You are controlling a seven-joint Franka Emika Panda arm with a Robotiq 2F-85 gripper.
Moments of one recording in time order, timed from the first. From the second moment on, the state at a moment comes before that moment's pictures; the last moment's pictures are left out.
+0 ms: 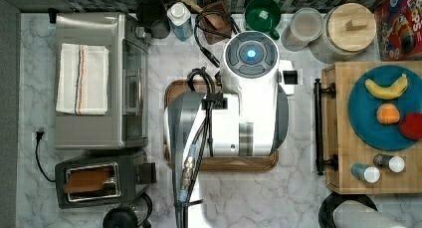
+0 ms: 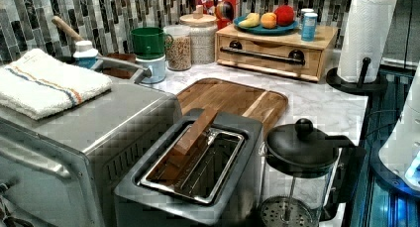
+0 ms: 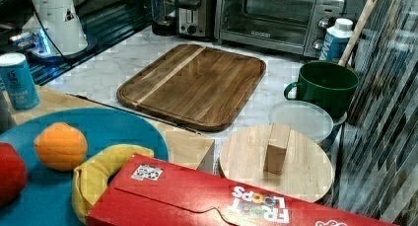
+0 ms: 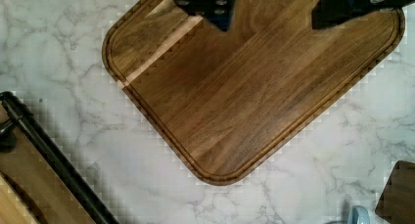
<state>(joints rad) -0.04 0.05 0.02 -1.86 -0.06 0.26 -0.07</state>
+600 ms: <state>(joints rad) -0.05 0.07 0.02 -1.89 -0.07 0.29 -0.07</state>
